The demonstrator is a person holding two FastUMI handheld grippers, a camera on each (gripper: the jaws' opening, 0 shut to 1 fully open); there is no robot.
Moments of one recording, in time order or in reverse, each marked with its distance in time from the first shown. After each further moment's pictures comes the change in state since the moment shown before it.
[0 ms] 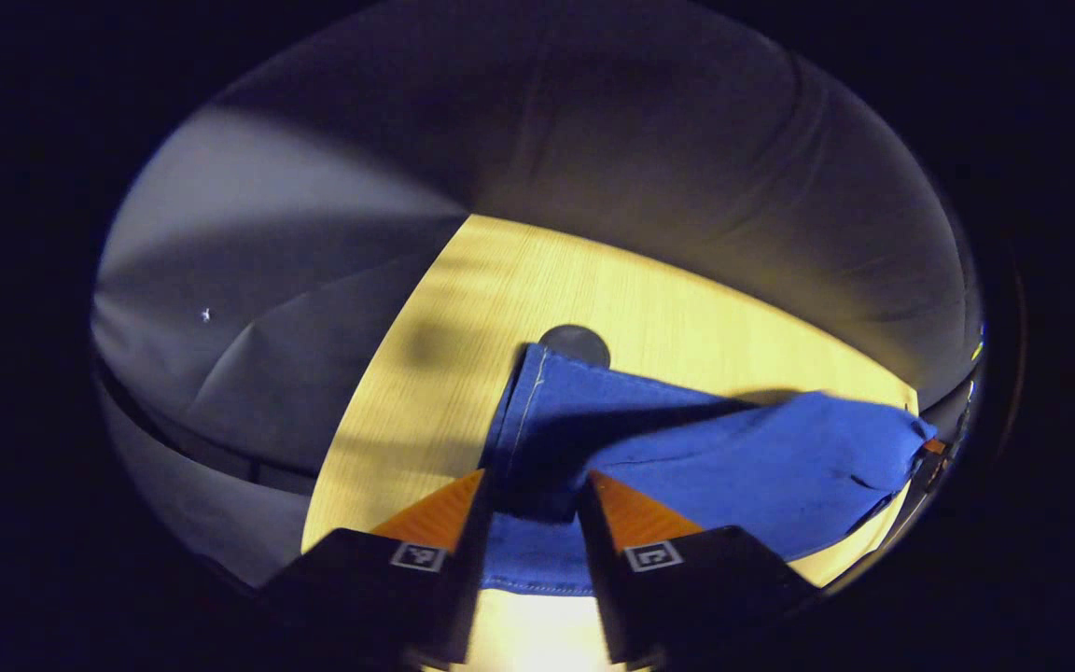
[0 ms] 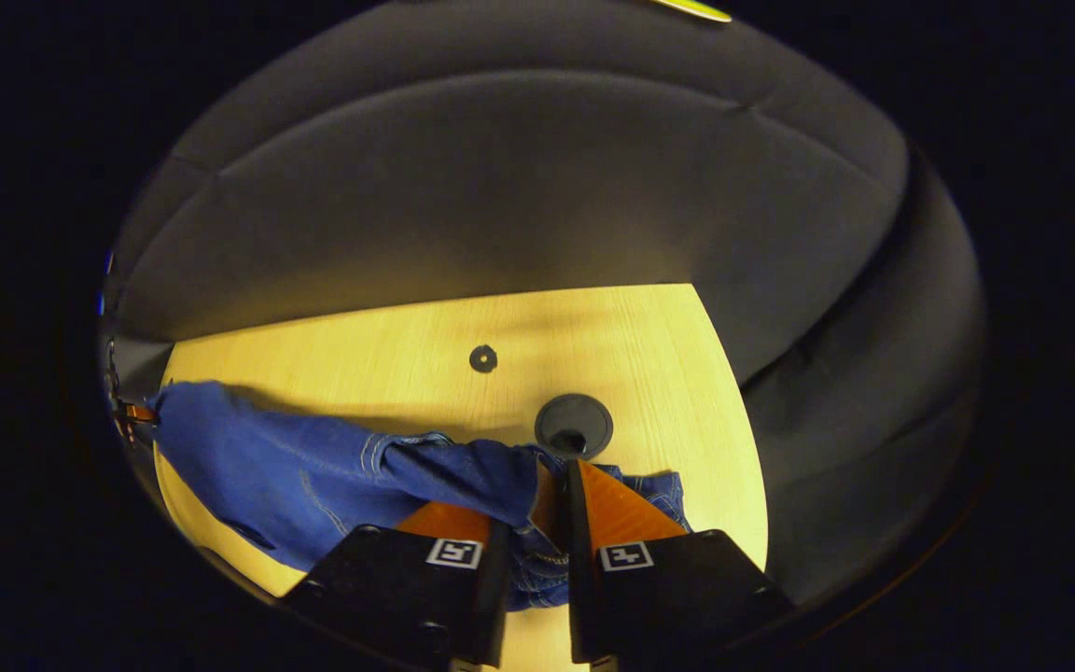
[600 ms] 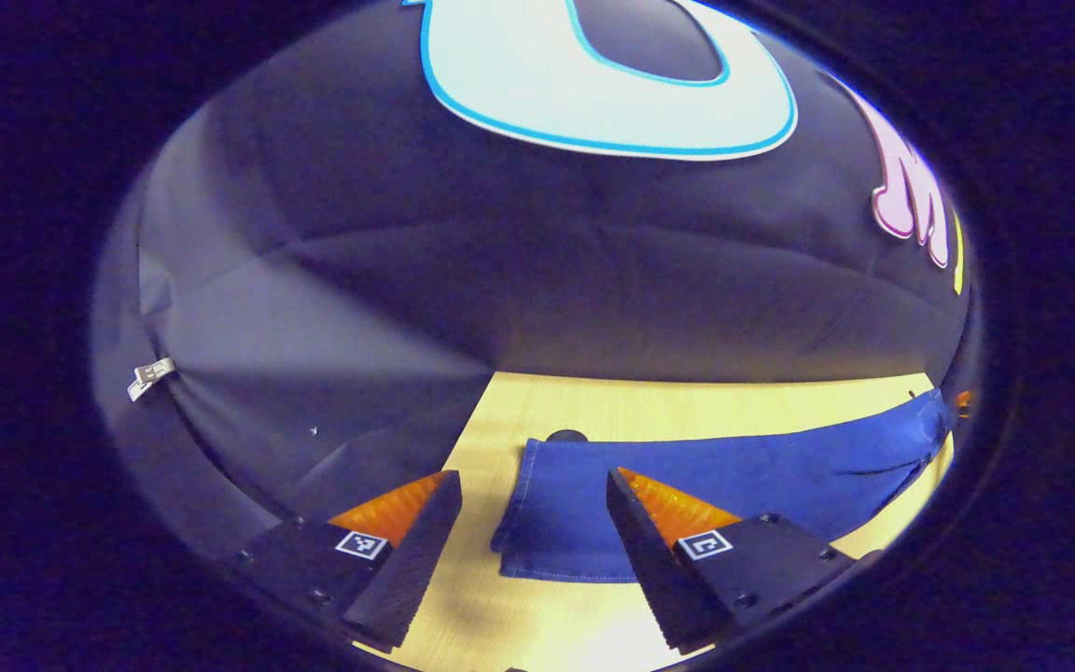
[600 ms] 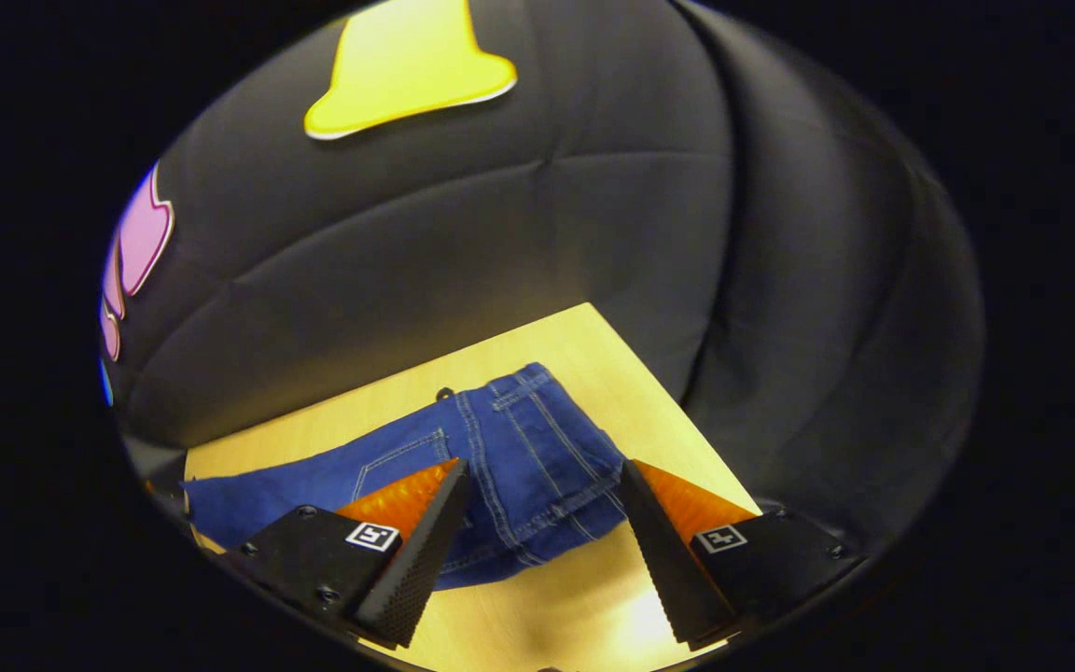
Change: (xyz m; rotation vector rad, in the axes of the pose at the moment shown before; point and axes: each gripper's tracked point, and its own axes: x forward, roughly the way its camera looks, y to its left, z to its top) left arm -0.063 -0.011 0.021 0.169 -0.465 0.095; right arm -0.040 -0.045 -0.042 0.346 -0.252 -0.133
